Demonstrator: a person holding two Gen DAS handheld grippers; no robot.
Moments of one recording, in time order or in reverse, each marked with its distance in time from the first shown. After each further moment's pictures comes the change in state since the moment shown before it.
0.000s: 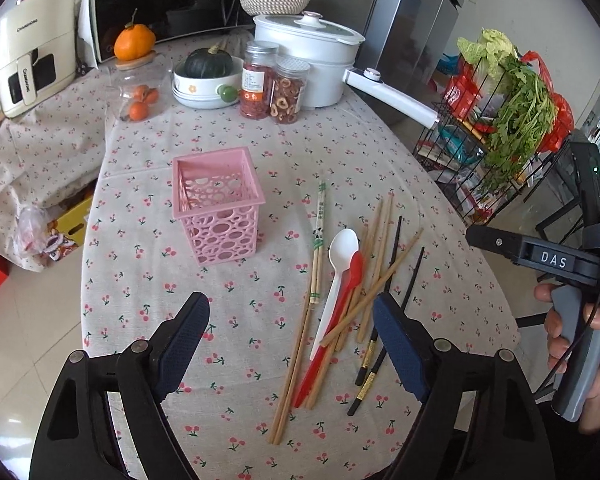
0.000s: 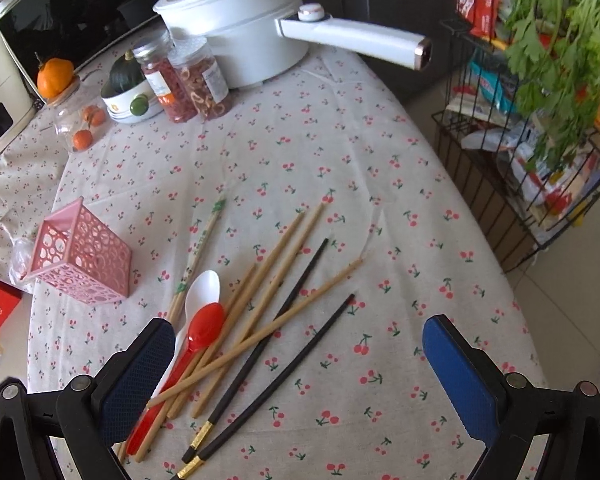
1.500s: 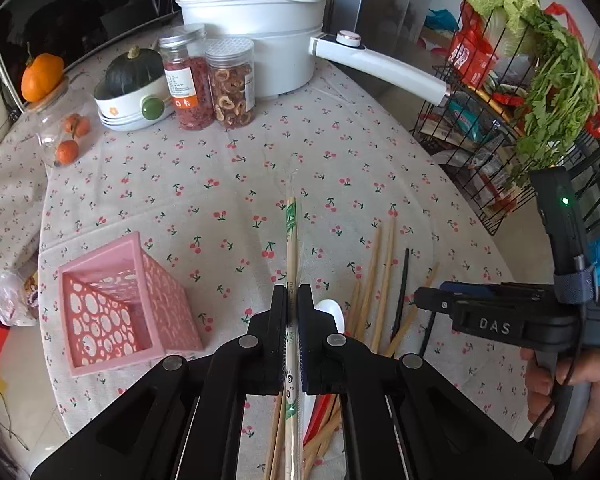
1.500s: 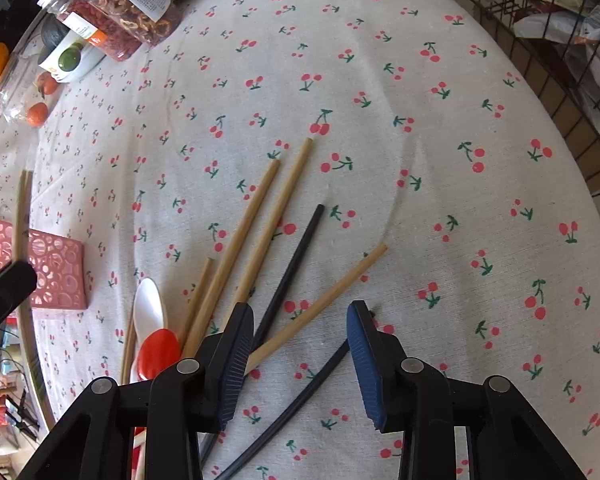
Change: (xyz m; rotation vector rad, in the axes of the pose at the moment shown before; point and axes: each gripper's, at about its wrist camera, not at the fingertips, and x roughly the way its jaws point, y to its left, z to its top) left arm 0.094 -0.046 0.086 0.131 0.098 0.020; right arm 0.120 -0.036 0.031 0.123 0.277 0.126
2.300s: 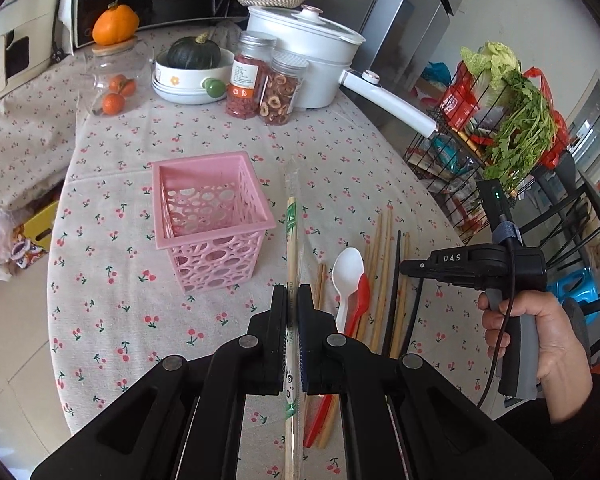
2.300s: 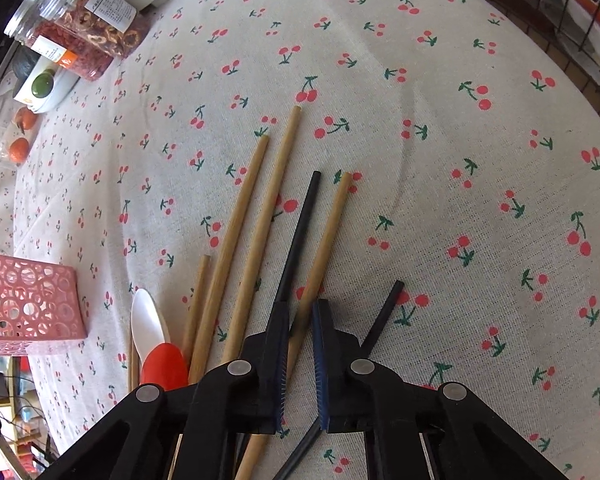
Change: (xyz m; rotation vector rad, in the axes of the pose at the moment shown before) left arm -0.048 0.068 -0.082 -0.137 -0.122 -0.133; right arm 0.021 0.003 -0.011 0.146 -0.035 0.010
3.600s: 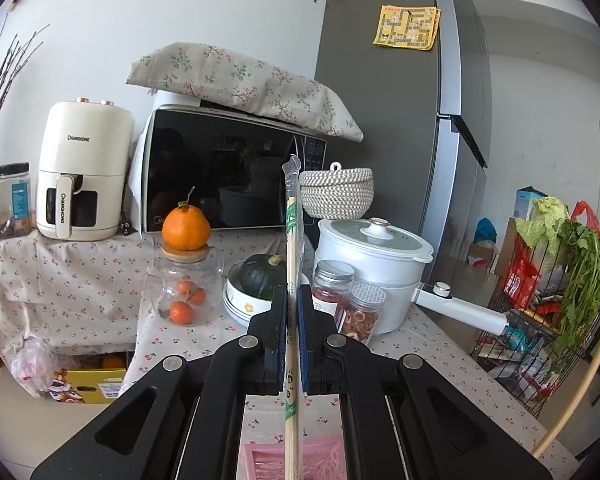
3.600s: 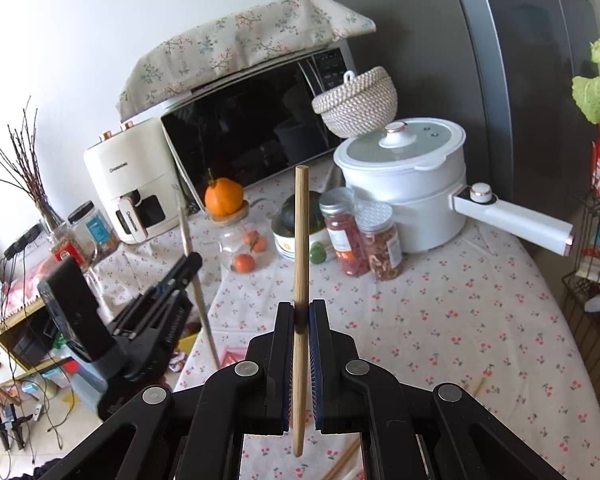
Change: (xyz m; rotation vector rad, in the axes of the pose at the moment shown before) left arm -0.013 0.038 0.083 -0.024 -0.744 0.218; right arm -0.201 0.145 -0.065 -0.492 -0.629 0.291
